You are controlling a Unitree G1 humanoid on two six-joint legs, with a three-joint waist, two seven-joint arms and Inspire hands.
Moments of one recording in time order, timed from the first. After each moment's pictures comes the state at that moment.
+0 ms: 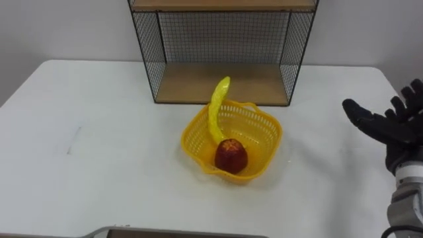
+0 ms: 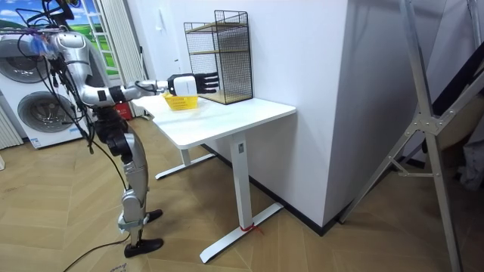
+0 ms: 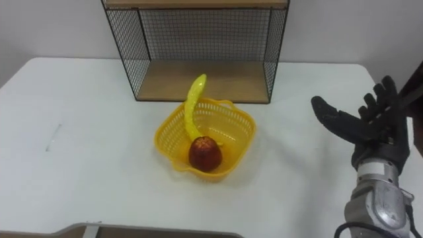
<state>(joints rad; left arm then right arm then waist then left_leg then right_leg) 0.34 0.23 0.67 0.48 -0.43 -0.02 0.79 0.22 -0.35 -0.23 -0.14 0.55 0.02 -0.29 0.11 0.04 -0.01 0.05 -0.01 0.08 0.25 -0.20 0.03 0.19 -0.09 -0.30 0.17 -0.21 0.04</state>
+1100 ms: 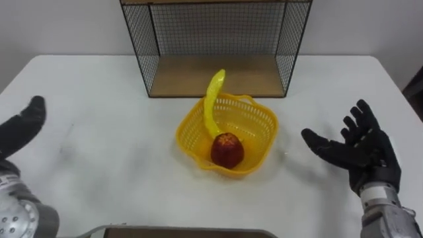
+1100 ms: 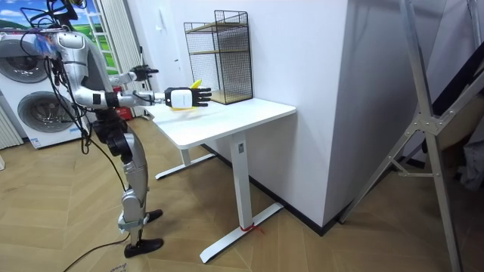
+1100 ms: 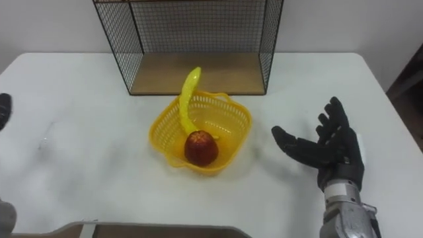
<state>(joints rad) 0.18 0.23 0.15 -0.11 -0.41 -0.13 0.53 0.24 -0.28 -0.09 -0.04 0.46 -0.04 -0.10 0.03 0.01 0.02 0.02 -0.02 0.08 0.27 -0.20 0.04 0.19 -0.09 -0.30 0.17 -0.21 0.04</state>
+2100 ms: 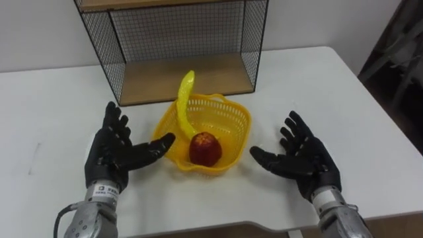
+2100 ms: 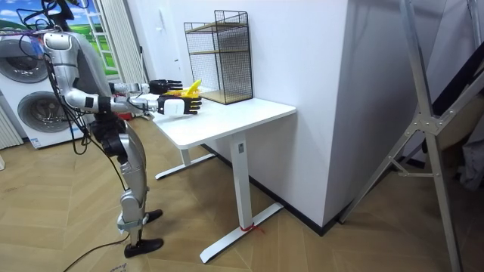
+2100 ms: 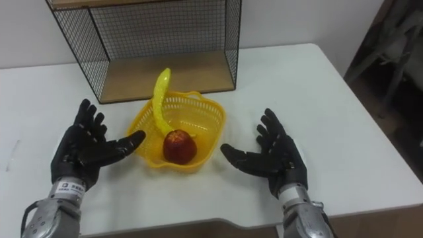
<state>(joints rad) 0.17 0.18 -0.10 0.07 -0.50 -0.13 0.09 0.19 -0.22 0.08 0.14 0.50 -0.08 0.05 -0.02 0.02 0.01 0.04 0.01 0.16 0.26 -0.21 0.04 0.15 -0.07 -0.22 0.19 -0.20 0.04</state>
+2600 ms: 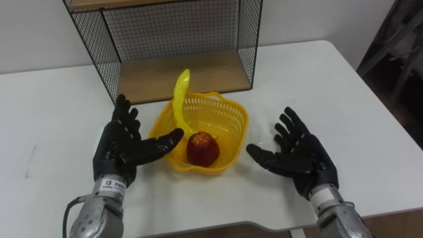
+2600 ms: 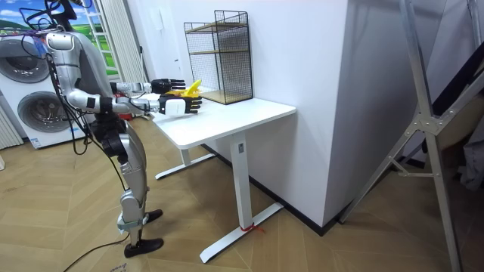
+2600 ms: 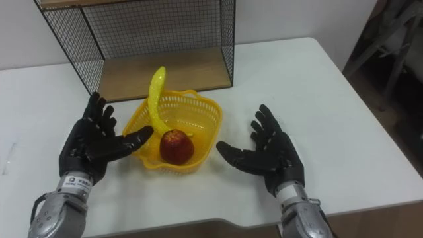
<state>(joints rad) 0.15 0.15 -0.10 0.08 -0.49 -0.13 0.03 0.18 -0.21 0.09 0.14 0.51 -0.09 0.11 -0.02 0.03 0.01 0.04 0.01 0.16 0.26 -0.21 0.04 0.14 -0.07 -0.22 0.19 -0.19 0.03</state>
